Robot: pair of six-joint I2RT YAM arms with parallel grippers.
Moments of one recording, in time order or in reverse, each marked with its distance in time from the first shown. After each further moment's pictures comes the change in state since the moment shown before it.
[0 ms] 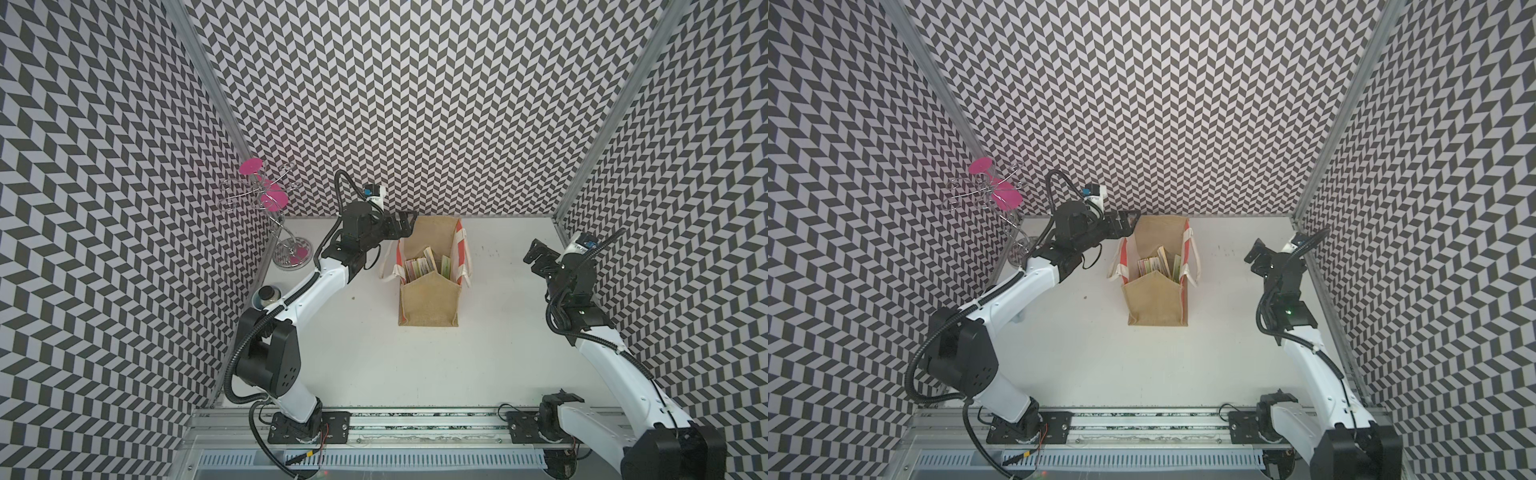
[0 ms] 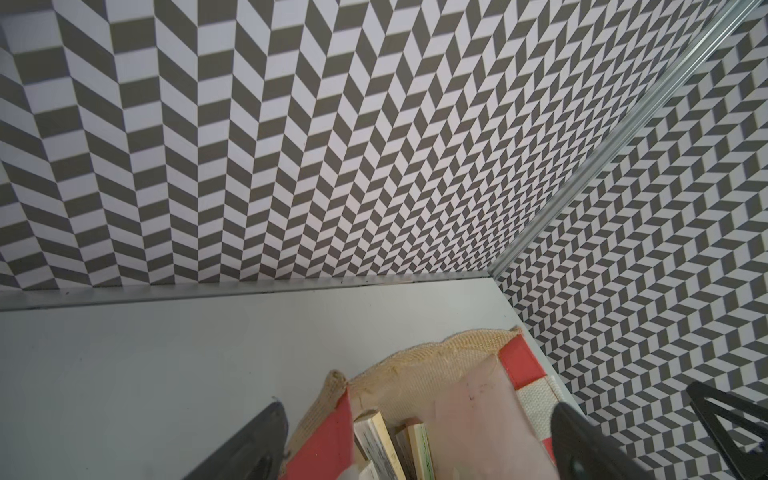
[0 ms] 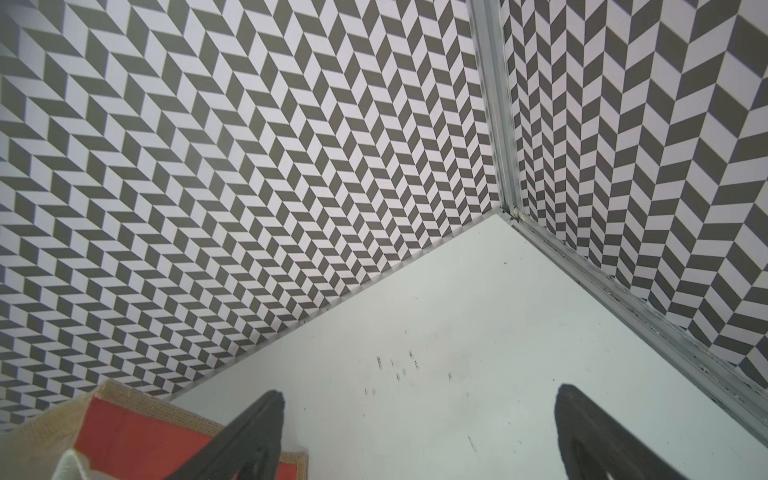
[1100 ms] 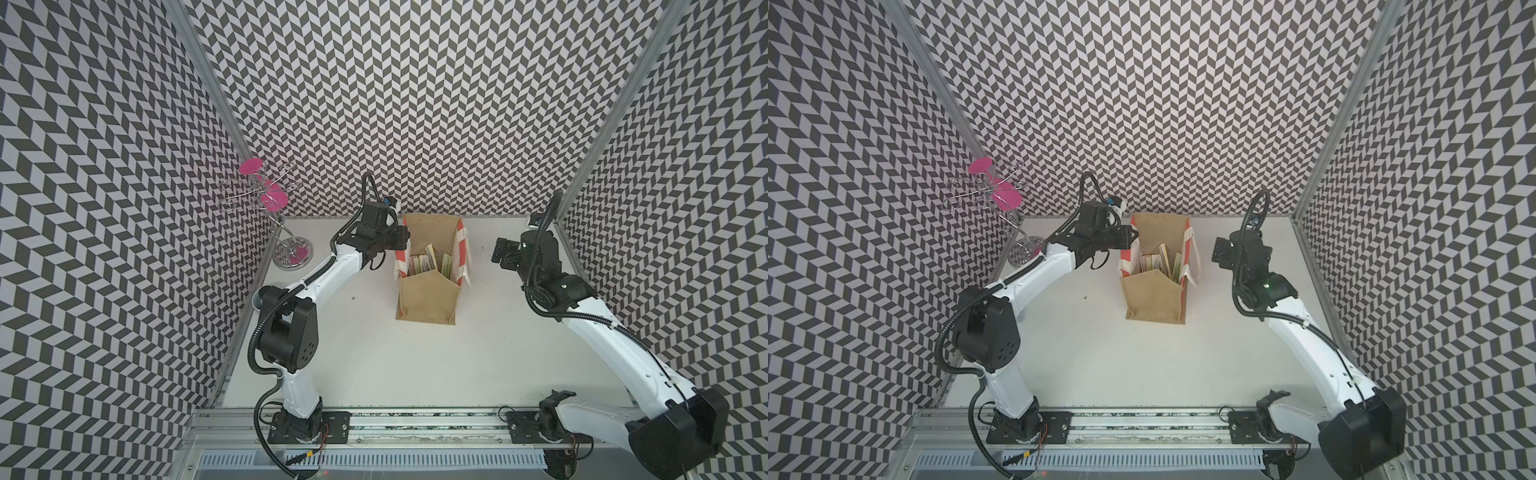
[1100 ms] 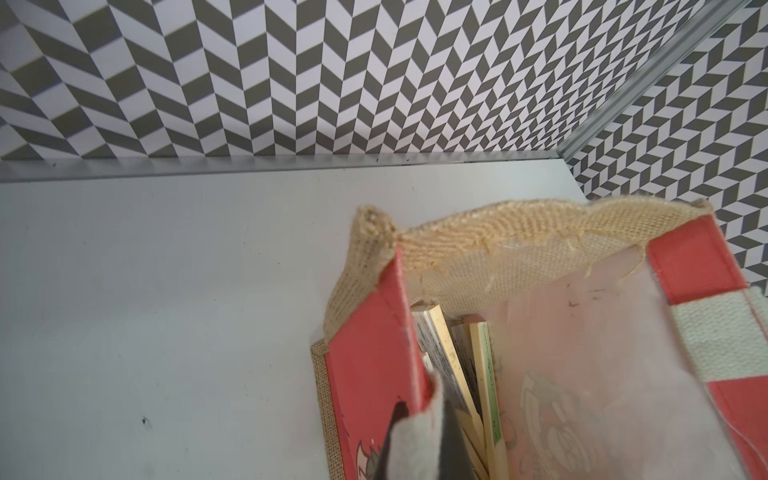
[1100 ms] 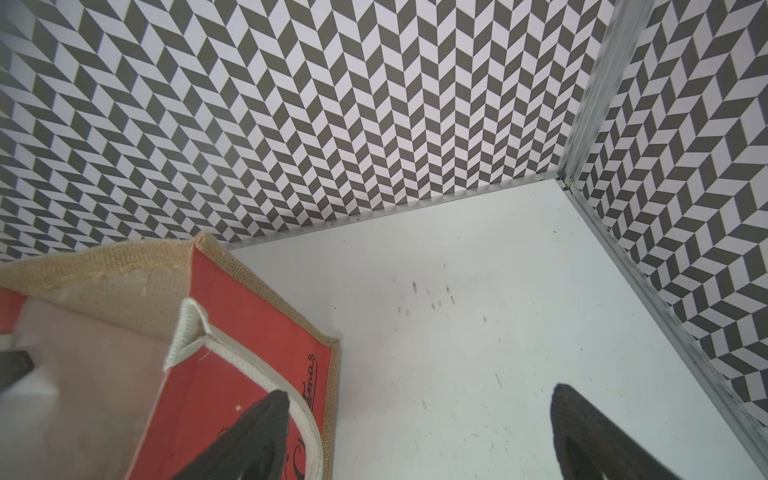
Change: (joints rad) left arm -0.016 0.169 0.189 -0.359 -0.004 0.132; right arm 0.300 0.168 0.332 -0.394 0.123 -0.098
